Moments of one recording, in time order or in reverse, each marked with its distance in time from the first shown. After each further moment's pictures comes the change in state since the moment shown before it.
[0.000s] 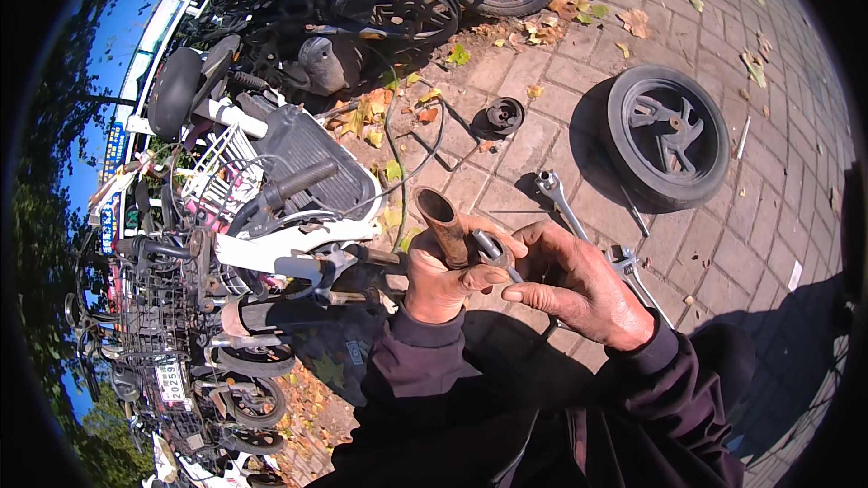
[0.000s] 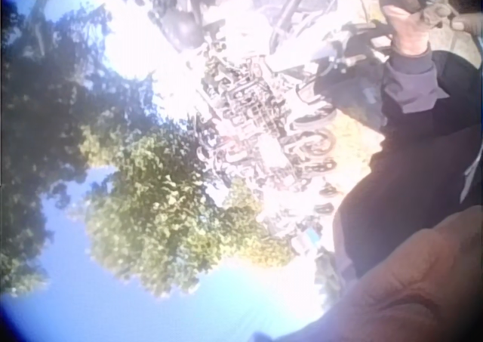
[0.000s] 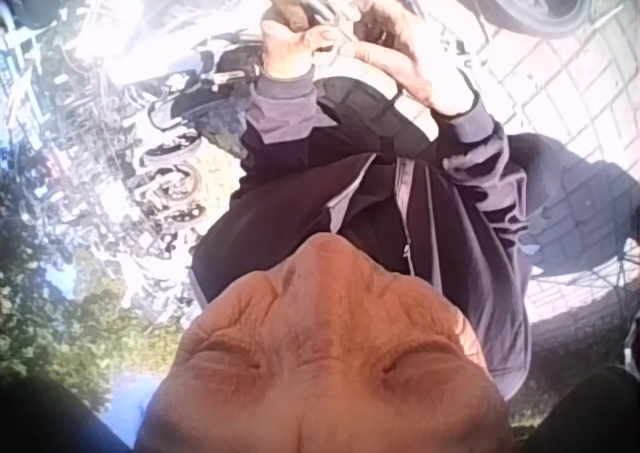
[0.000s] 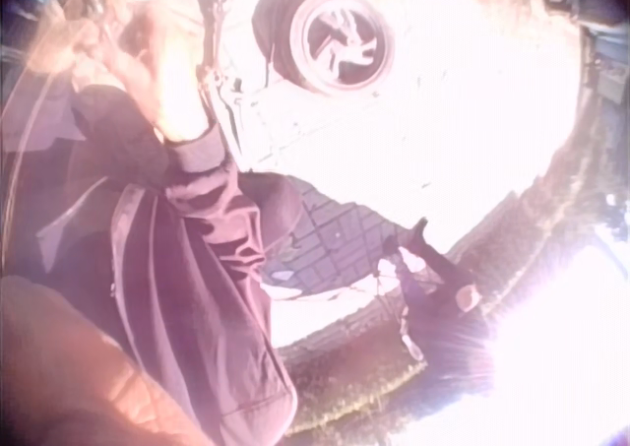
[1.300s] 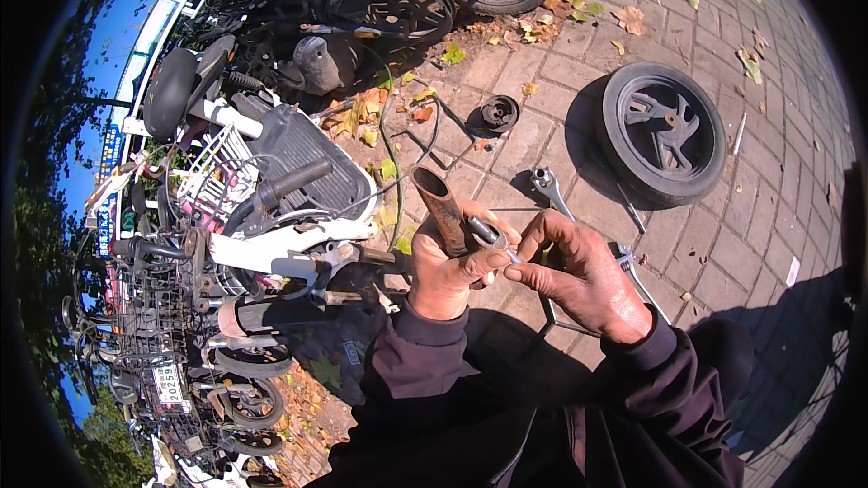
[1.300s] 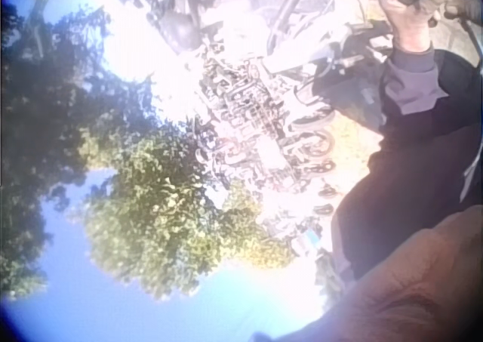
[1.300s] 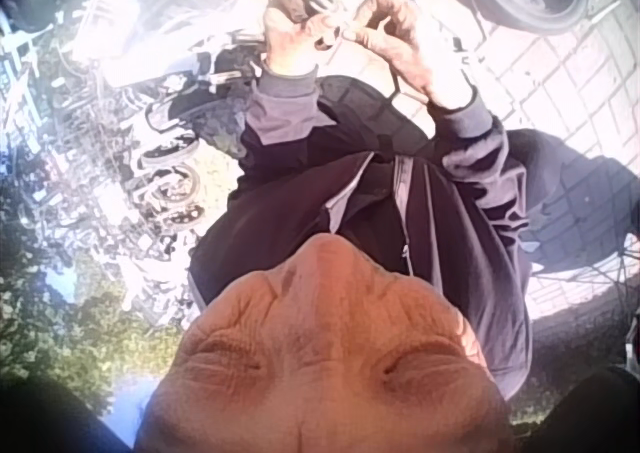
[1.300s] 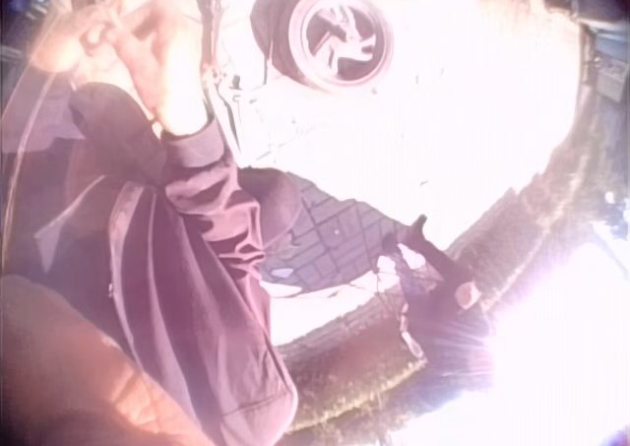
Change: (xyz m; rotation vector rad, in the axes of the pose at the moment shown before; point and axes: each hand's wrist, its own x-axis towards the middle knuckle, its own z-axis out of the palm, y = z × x) left_hand 0.001 0.000 0.013 -0.066 0.145 -0.116; right_hand 0.004 0.002 -0.004 -0.052 -0.007 0.126
